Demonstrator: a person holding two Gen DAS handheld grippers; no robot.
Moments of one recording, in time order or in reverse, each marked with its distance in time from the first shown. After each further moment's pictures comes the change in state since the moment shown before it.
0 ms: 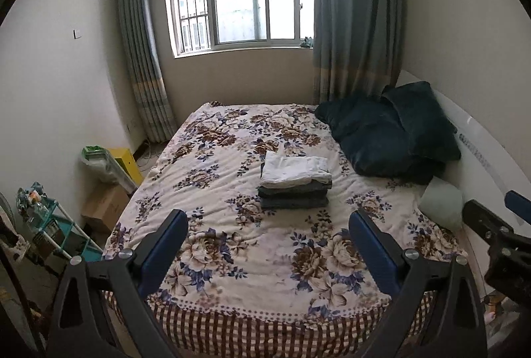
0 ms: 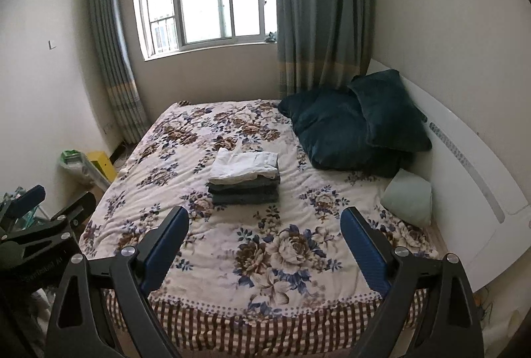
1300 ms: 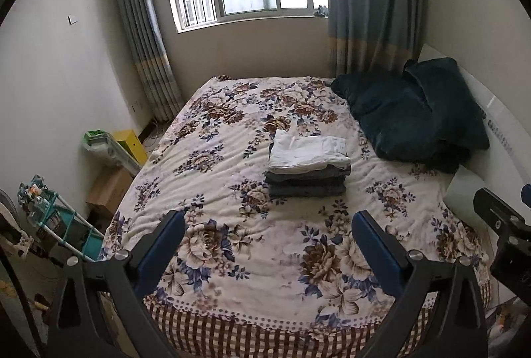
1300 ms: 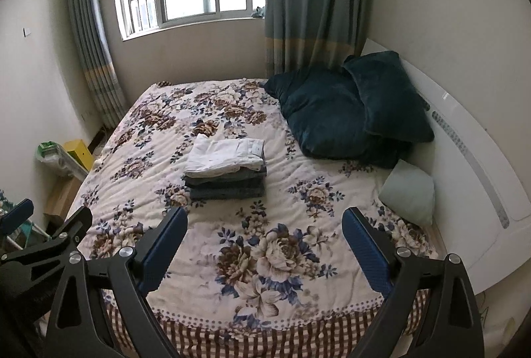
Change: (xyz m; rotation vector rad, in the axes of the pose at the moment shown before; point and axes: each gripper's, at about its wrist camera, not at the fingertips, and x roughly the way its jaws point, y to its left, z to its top) left arm 0.125 -0.023 0.020 0.003 0.131 0.078; right arm 0.177 -0.013 0.051 -0.001 0.107 -0.069
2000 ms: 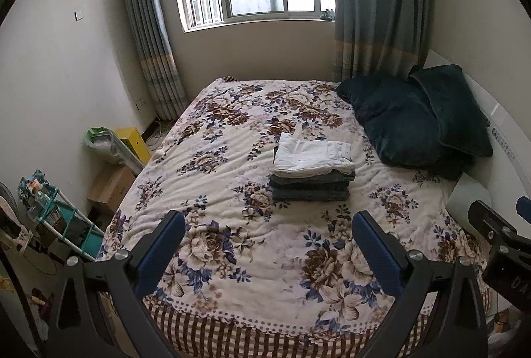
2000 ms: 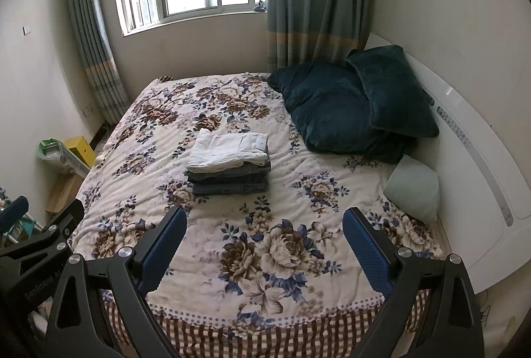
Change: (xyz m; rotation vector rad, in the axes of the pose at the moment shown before) left arm 0.005 0.005 0.002 -0.030 -0.012 0.011; right arm 0.017 0.007 -0.016 0.007 0.013 0.012
